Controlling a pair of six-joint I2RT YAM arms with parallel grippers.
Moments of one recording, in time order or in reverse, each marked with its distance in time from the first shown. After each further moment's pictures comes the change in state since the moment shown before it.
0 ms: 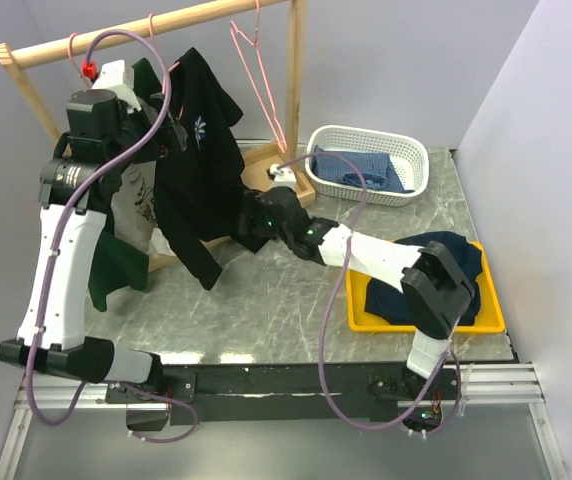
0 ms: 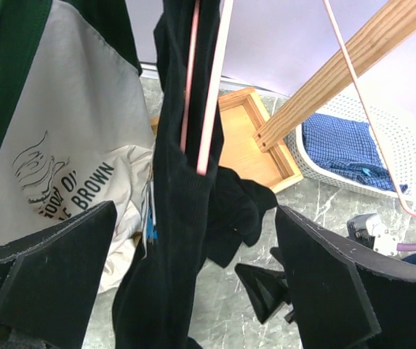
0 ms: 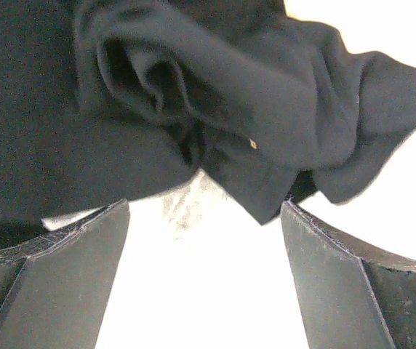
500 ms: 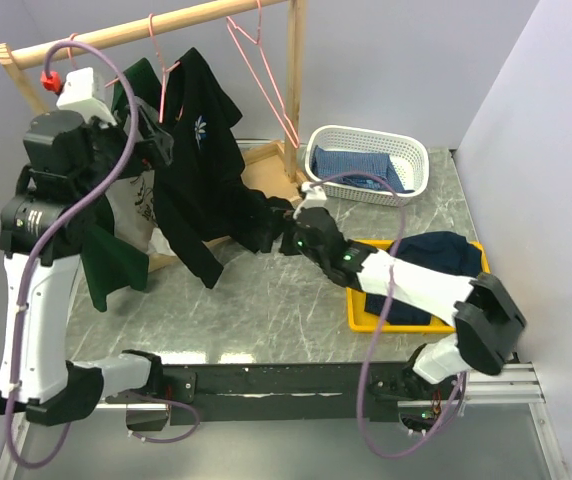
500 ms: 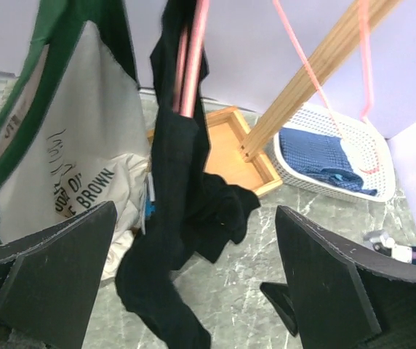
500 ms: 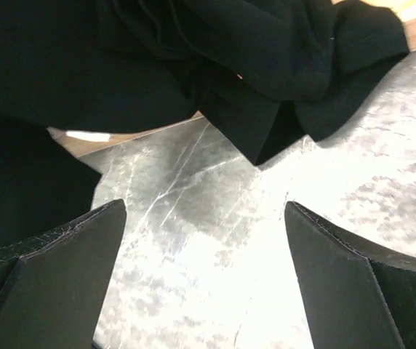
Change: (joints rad) left arm -0.025 -0.172 0.009 -0.071 -0.031 -0.009; right arm 0.000 -0.307 -0.343 0.089 -0.063 0.045
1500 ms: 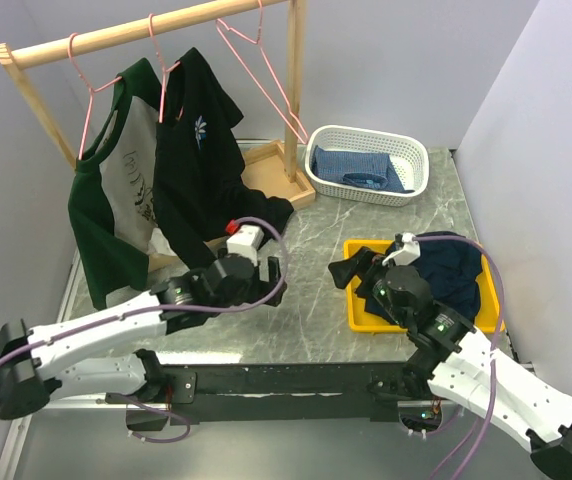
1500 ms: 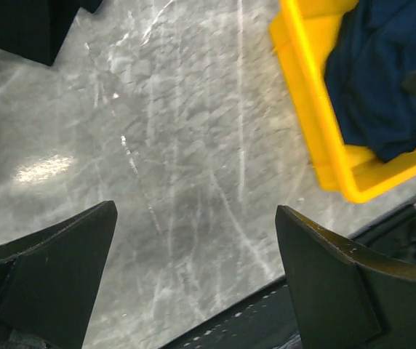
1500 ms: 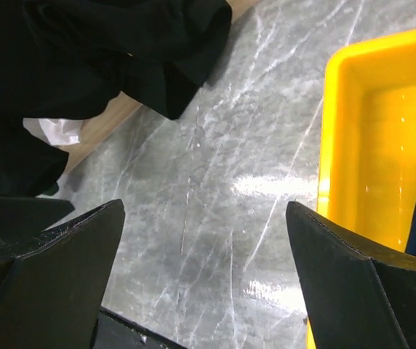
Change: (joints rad) left arm -0.850 -0.143 -1.098 0.573 -0.287 -0.327; right arm -0.098 -0.895 -0.516 -0.323 0.107 0.188
